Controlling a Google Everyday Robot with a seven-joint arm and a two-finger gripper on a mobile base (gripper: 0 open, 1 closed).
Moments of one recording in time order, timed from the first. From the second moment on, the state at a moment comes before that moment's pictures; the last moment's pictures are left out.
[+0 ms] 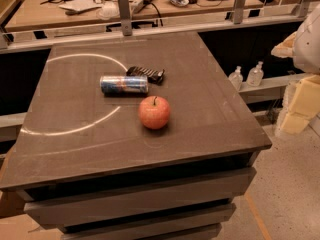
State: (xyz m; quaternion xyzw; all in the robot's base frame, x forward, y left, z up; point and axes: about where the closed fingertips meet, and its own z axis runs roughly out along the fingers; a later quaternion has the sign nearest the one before) arm 0.438 -0.216 0.977 -0.60 0.78 -0.04 0.16
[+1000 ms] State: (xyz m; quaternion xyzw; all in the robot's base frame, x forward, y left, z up) arm 0.481 -0.182 0.987 -0.60 0.77 -0.01 0.22
